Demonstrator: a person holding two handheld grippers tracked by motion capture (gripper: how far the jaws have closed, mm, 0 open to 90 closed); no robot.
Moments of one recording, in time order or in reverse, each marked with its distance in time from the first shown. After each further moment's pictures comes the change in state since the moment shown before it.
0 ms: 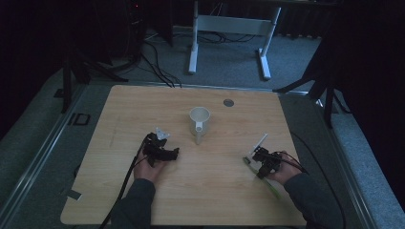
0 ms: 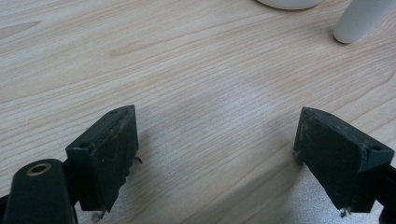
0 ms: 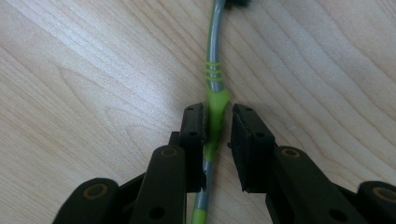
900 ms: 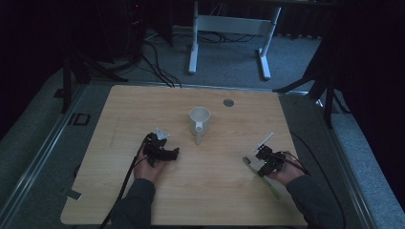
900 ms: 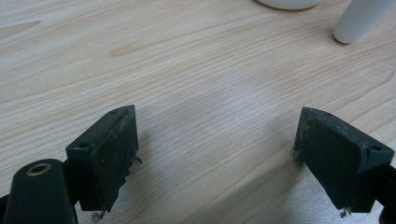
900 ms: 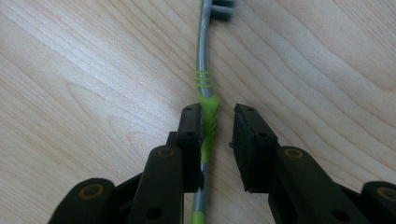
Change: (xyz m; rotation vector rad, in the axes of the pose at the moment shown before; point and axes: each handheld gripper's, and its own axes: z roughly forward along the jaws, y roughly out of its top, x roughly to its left) left arm 0.000 0.000 0.000 0.000 0.000 0.001; right arm -0.004 -0.007 -0.008 -0.080 0.010 0.057
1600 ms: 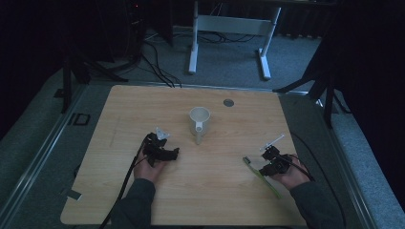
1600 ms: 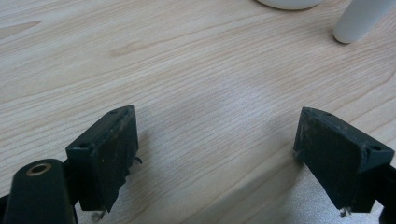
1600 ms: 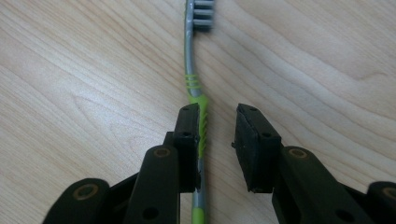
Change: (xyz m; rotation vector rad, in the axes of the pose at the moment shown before) left arm 0.000 0.000 0.000 0.000 0.000 0.000; right arm -0.004 -0.018 -0.008 -0.136 0.003 0.072
